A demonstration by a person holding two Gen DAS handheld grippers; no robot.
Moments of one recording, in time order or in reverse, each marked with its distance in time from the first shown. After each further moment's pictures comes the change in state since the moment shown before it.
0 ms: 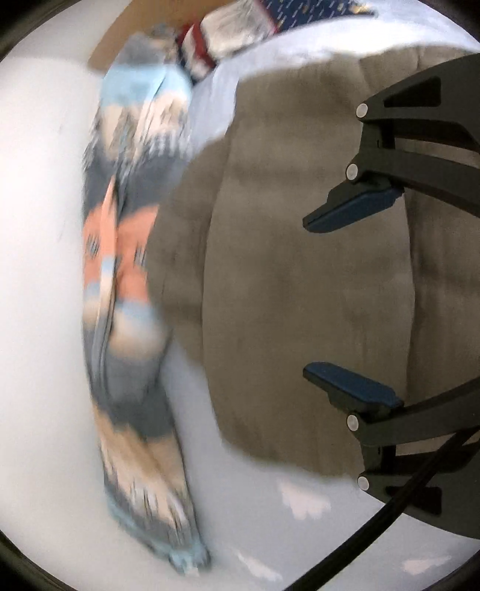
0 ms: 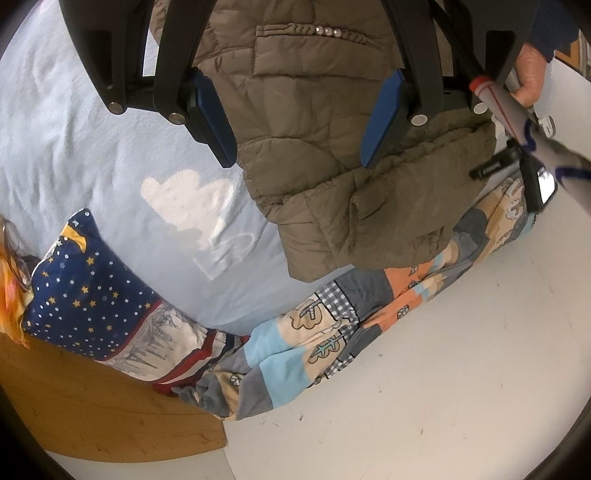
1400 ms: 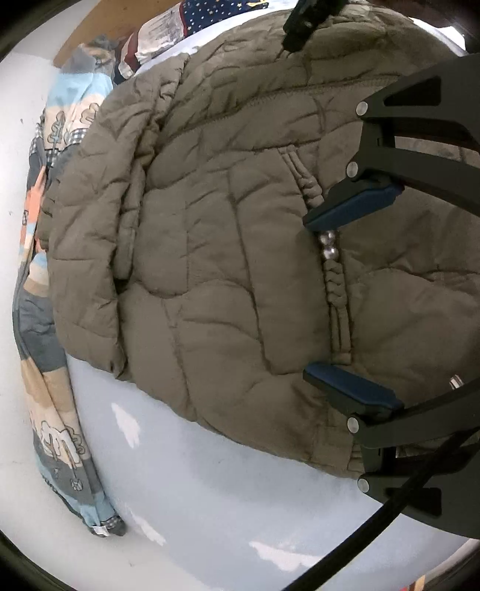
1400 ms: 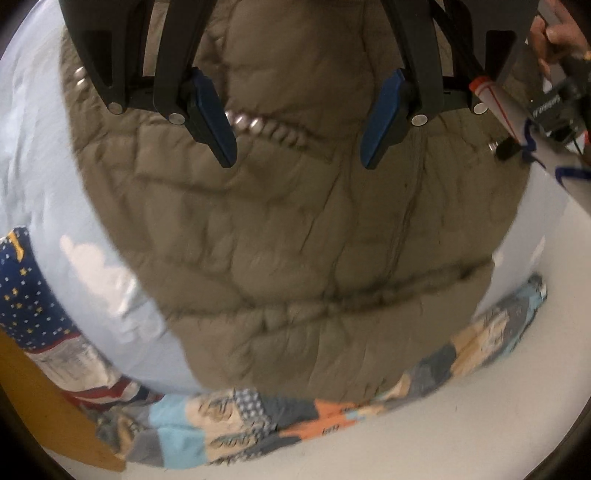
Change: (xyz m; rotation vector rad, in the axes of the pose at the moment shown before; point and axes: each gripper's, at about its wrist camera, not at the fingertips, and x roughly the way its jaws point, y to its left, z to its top) left arm -0.089 0.100 -0.222 -0.058 0.163 0.067; right arm 0.066 0.084 -0.114 -0.327 0.329 0.011
